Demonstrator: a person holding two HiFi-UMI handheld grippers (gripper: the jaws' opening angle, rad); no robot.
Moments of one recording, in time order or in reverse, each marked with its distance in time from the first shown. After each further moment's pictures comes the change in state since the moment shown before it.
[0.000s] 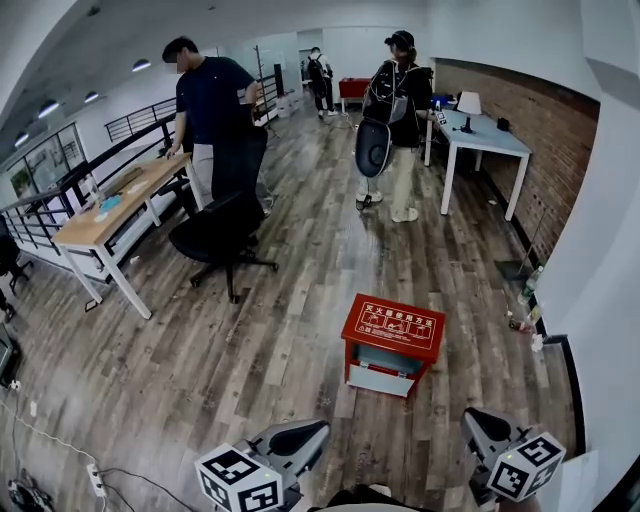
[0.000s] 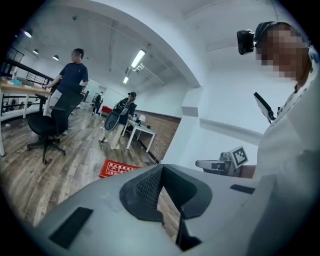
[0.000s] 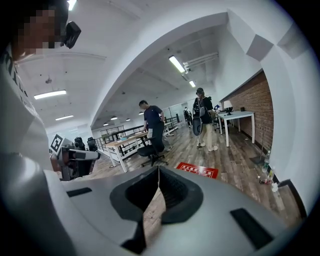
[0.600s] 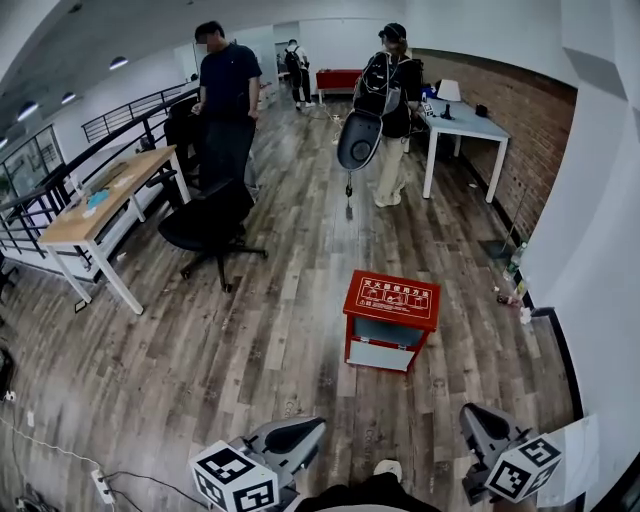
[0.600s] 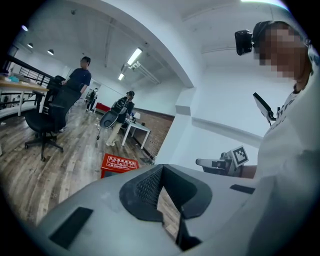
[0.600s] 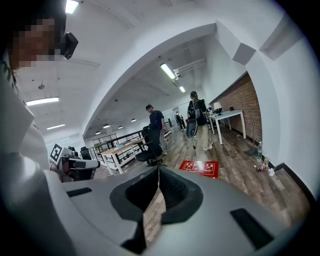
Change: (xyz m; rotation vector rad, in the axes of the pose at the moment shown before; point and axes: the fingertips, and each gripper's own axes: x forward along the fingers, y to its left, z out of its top) left arm -0.093 -0.005 -0.029 0.006 0.034 -0.076; right arm -0.040 0.097 -0.035 0.100 -0.076 -0.080
